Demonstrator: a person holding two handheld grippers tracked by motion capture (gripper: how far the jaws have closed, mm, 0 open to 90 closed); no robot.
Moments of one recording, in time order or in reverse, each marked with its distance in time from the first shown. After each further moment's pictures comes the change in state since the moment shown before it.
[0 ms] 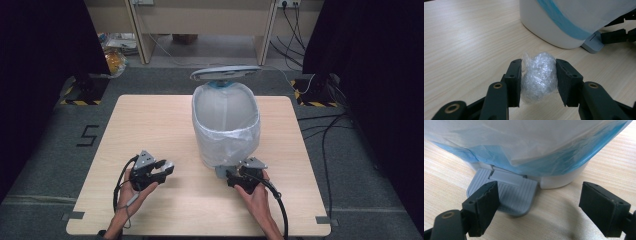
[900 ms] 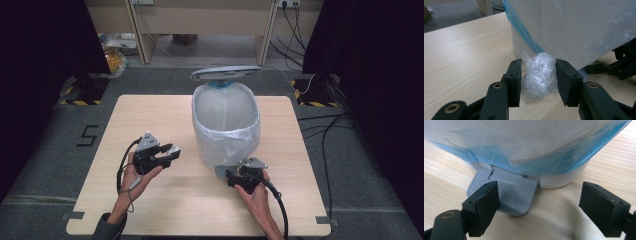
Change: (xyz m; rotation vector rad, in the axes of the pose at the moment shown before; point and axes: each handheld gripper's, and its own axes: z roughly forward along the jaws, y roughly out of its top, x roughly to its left) left arm -0.003 0.061 -0.006 -0.069 -0.056 0.018; right arm -0.001 0.000 0.000 0.001 0.003 0.003
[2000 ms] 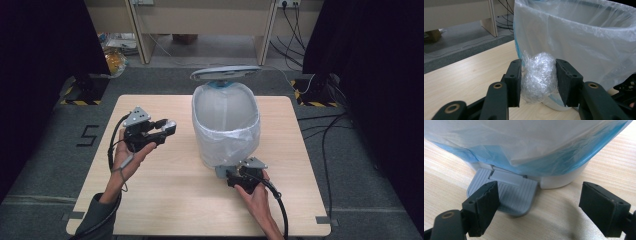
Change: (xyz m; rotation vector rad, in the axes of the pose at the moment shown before) left arm 0.016 0.067 -0.024 -0.099 0.010 0.027; right arm 0.000 0.000 0.000 0.000 -0.001 -0.003
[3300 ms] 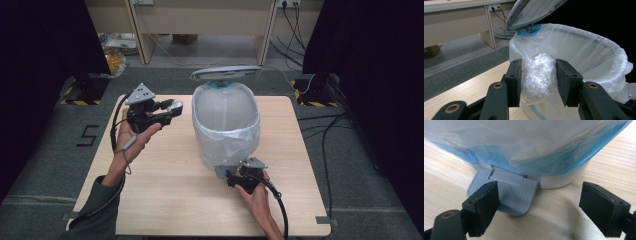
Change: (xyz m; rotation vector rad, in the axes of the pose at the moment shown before) left arm -0.011 0.060 0.003 -0.057 -0.030 0.033; right arm -0.001 0.000 0.000 0.003 0.007 0.003
